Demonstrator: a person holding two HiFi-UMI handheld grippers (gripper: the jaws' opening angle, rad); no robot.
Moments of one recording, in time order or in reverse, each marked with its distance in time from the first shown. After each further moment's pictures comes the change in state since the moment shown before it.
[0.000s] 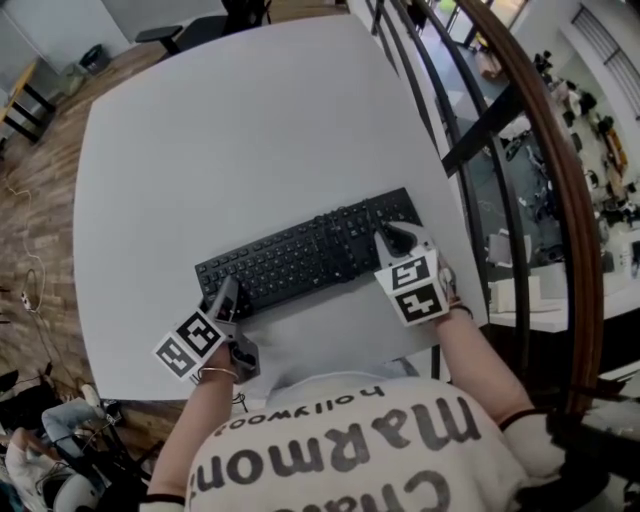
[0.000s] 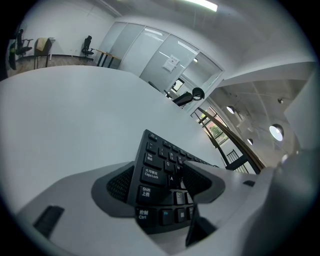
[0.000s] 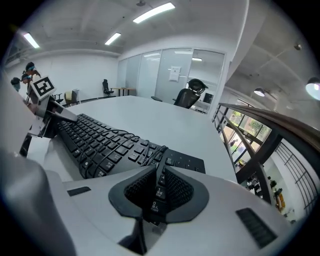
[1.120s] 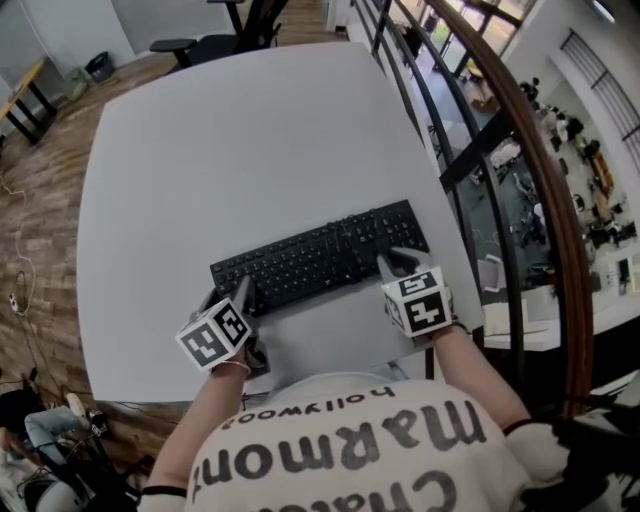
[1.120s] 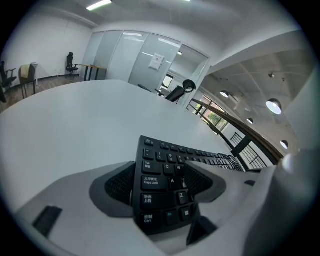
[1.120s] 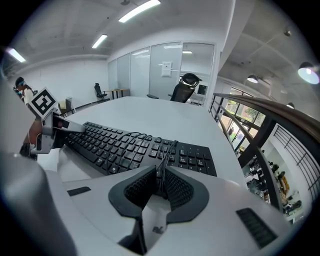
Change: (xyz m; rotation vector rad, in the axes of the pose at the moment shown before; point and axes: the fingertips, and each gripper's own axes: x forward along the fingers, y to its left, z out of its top) left arm 0.004 0.004 -0.001 0.222 0.011 0.057; right arm -0.022 0.030 -0.011 0.120 0.043 -0.007
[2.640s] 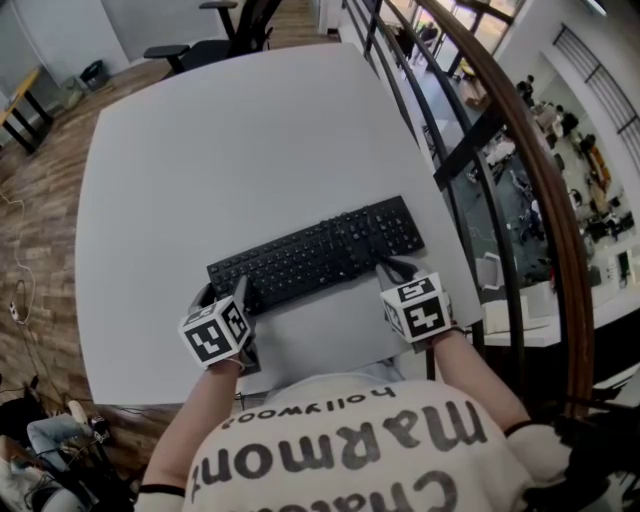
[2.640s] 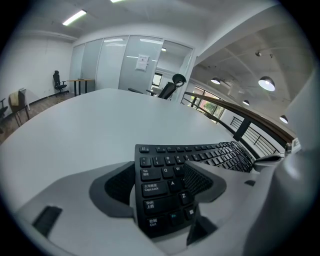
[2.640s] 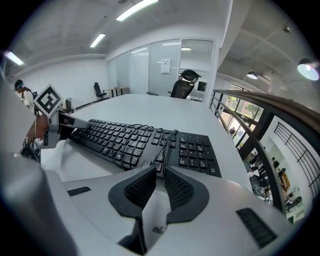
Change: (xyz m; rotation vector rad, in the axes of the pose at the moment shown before) left arm 0.006 -0.002 0.006 0.197 0.013 0.043; right arm -0.006 0.001 -0.025 0.019 0.034 0.011
